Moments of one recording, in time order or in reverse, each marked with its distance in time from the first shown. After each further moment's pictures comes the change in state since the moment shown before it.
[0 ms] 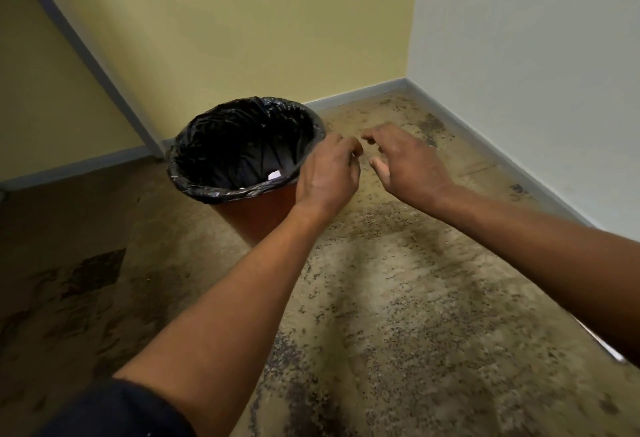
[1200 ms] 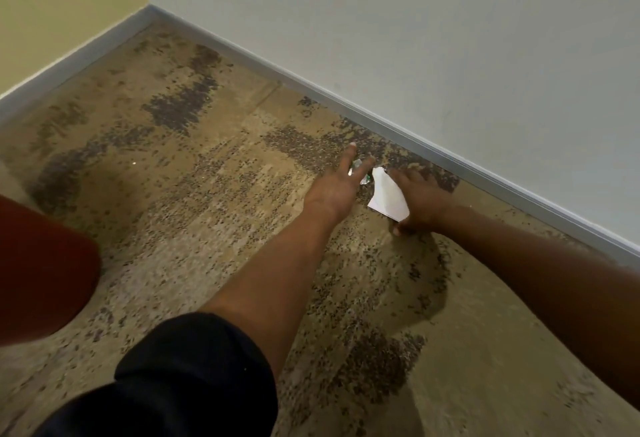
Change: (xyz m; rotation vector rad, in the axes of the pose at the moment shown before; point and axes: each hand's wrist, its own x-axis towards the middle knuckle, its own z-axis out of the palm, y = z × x) left_hand -0.067 0.252 0.296 0.145 -0.937 0.564; right_hand -0.356 0.241 -0.033 -0.075 -0.735 1.040
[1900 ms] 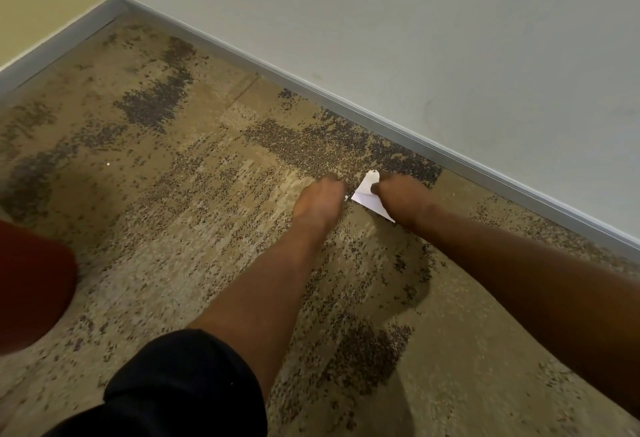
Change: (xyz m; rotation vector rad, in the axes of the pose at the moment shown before) left_hand -0.011 0.016 0.023 0.018 0.158 -0.026; right_hand -0.007 -0.014 0.001 -0.324 0.144 -0.160
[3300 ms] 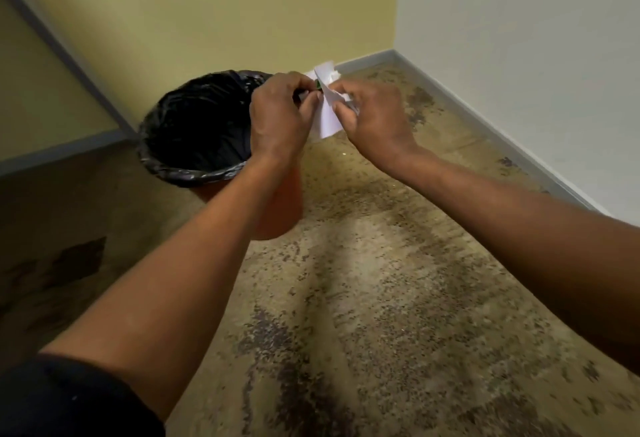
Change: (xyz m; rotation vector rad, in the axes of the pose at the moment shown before) left_hand -0.262 -0.283 -0.222 -0.293 1.089 -0.582; right_hand 0.025 -0.372 -0.262 0.813 0.860 -0.714
